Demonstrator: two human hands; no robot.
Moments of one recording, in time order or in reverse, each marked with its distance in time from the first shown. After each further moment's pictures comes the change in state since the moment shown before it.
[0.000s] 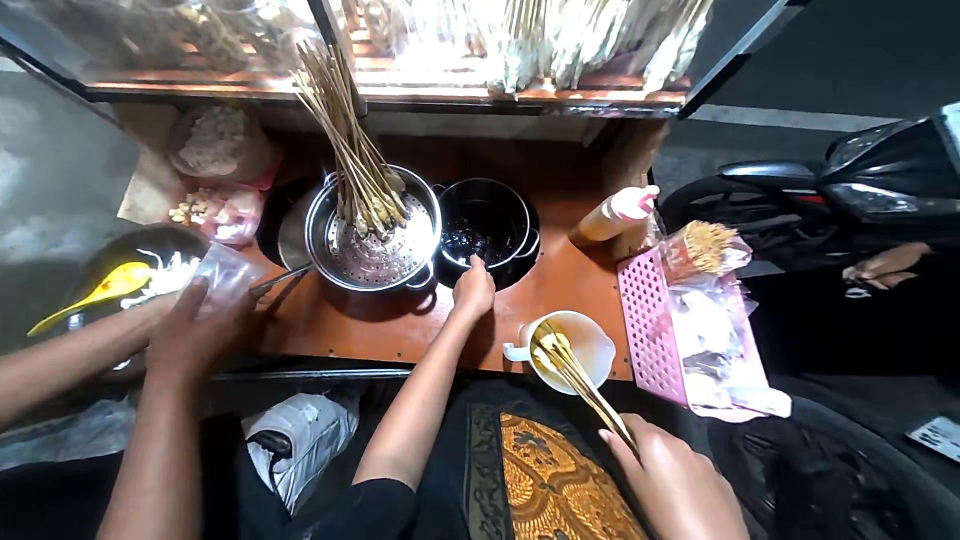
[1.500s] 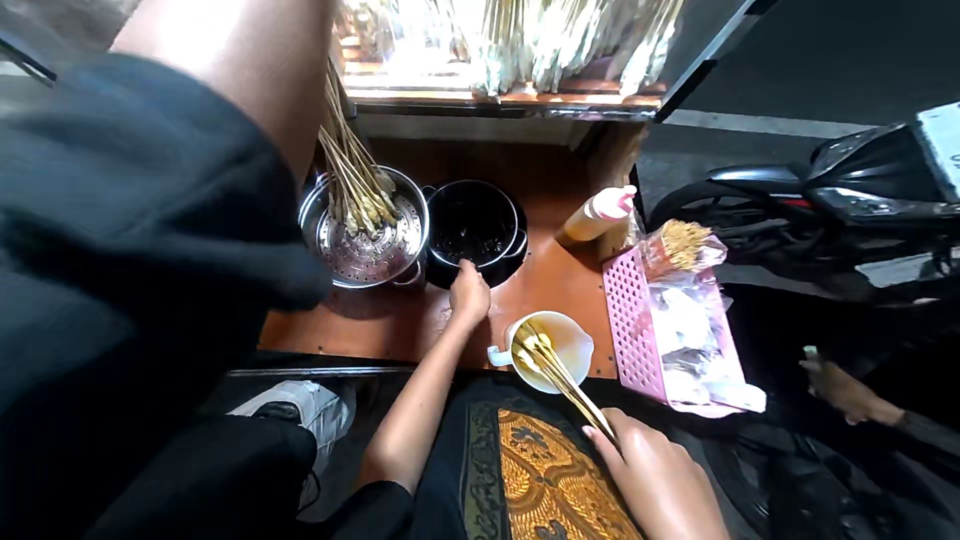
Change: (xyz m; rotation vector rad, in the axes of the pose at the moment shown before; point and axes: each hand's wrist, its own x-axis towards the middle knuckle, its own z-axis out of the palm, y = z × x) left_hand -0.015 0.011 0.021 -0.087 0.131 -0.027; right_hand 0.003 0.016 0.000 -0.007 -0.020 -0.056
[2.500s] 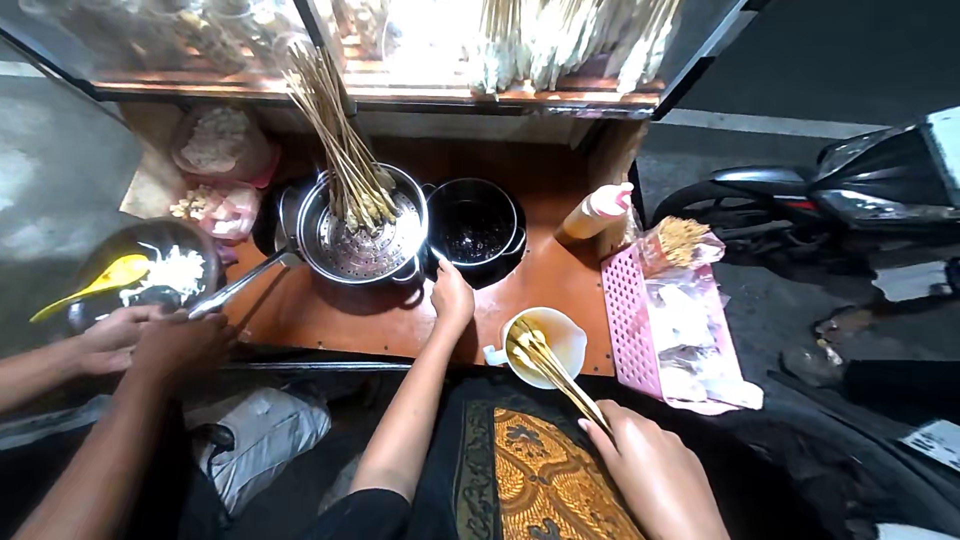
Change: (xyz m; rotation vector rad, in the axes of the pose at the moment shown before) left_hand -0.010 -0.010 -0.004 0.176 0.210 -0.107; right_hand 0.003 0.005 -0.001 -0.065 0.017 -0.040
